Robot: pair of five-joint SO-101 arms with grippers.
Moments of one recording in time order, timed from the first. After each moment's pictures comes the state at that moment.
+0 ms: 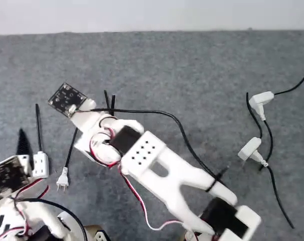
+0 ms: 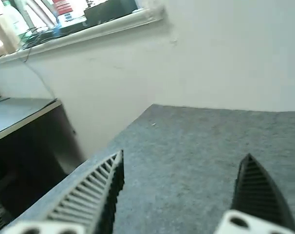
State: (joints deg) left arm -47.0 -101.5 64.6 56.3 -8.0; right arm -54.9 -3.3 6.9 54.3 3.0
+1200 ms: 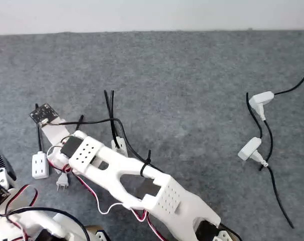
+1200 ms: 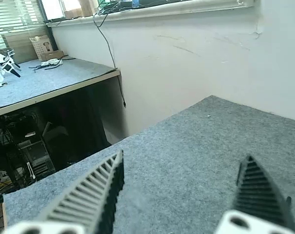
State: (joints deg) left arm -63.6 -101.5 60.5 61.1 -0.6; right arm -63.6 44.9 -32.4 59.7 -18.5
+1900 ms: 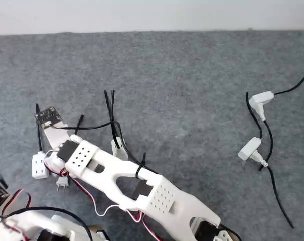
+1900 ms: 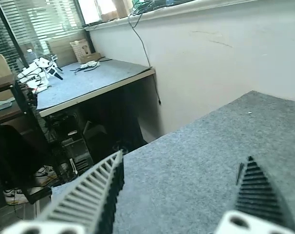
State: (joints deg) left arm -71.8 -101.5 59.1 61.1 -5.4; right arm -64.7 51.8 -39.3 62.1 -29.0
